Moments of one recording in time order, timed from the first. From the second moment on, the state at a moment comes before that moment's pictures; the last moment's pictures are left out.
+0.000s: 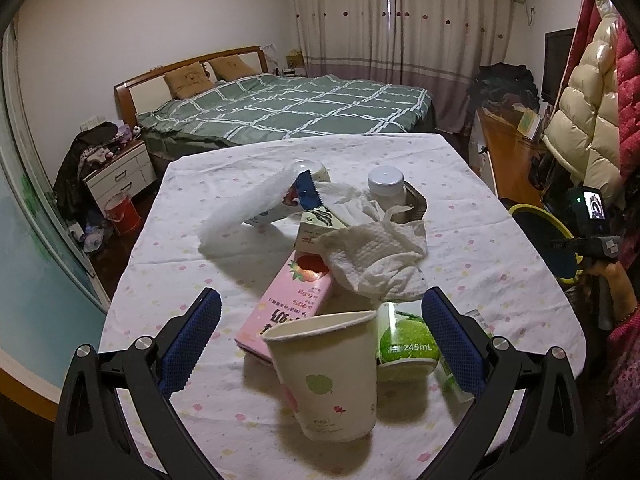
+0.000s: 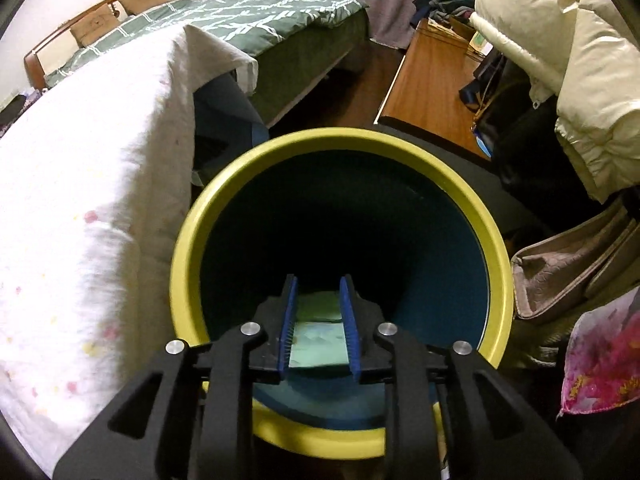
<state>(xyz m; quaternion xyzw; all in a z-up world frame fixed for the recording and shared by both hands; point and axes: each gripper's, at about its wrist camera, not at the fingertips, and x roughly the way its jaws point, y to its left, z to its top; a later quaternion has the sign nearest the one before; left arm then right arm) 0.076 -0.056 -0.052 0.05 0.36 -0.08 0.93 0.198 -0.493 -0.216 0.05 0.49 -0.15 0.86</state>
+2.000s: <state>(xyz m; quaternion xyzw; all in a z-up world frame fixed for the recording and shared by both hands) 0.112 -0.192 -0.019 0.10 0.37 -0.30 0.87 0.078 -0.476 -0.141 0.07 0.39 -0.14 0.91</state>
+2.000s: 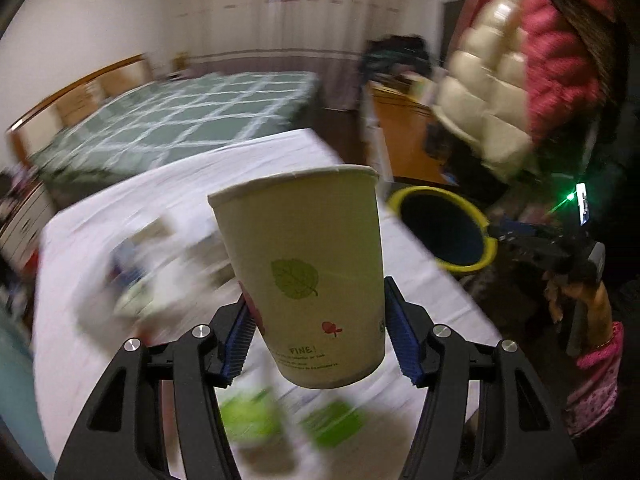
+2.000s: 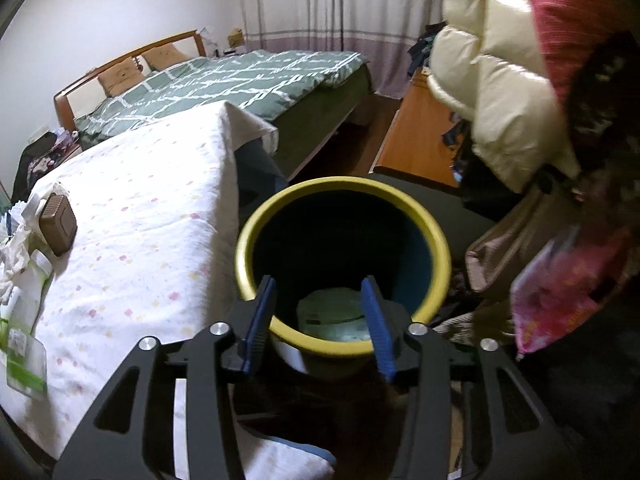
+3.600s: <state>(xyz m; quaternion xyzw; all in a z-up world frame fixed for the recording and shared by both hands) 0.129 -0.224 0.012 0.05 0.32 -0.26 0.91 0.062 -0.430 -0.153 0.05 0.40 -0.08 0.91</state>
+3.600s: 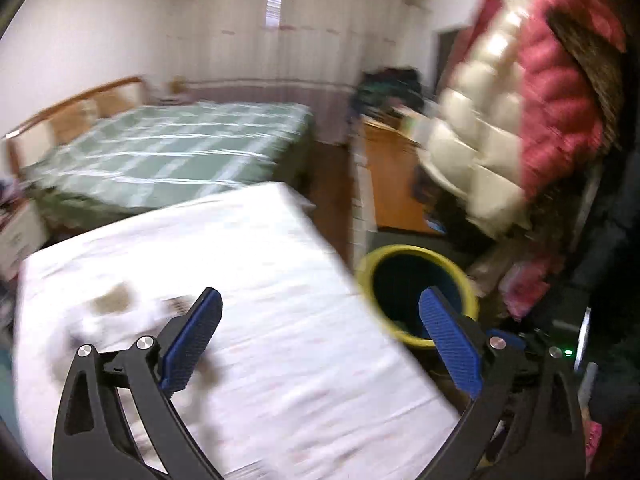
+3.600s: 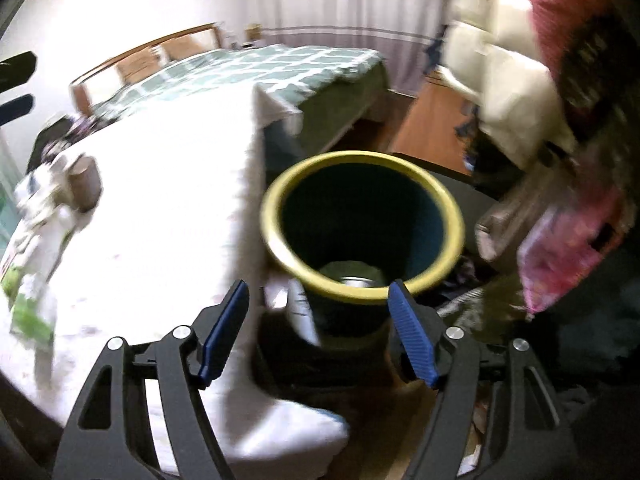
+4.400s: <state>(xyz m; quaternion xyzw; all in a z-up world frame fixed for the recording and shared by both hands) 0.058 0.010 -0.019 -0.06 0.31 -0.10 0.94 0.057 -0.198 -0.161 -0.01 0.43 0.14 0.89</state>
